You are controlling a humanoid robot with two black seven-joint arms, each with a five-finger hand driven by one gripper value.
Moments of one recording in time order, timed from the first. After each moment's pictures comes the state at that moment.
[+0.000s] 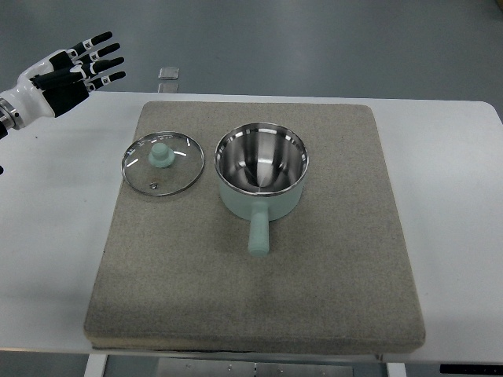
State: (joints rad) left arm -0.83 0.63 -0.63 -0.70 -0.05 -0.61 -0.04; right arm 0.04 0.00 -0.06 0.17 0.03 -0.10 0.11
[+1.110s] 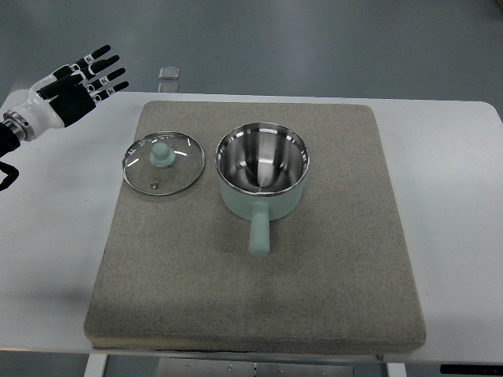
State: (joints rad) left arm -0.82 0.57 -0.62 -0.62 -0.21 -0.61 0.02; right arm 0.04 0.00 -0.06 0.17 0.02 -0.10 0.11
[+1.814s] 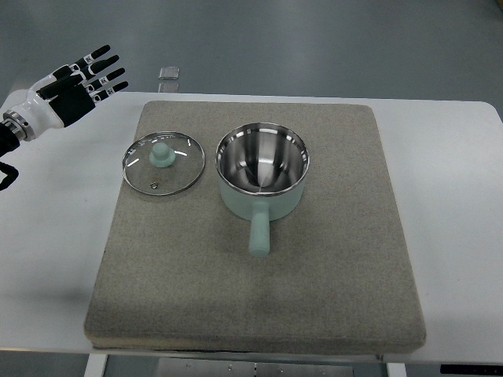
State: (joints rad) left arm -0.82 0.57 -0.62 -0.62 -0.21 -0.61 0.02; right arm 0.04 0.00 -0.05 0.17 0.02 -0.10 0.11
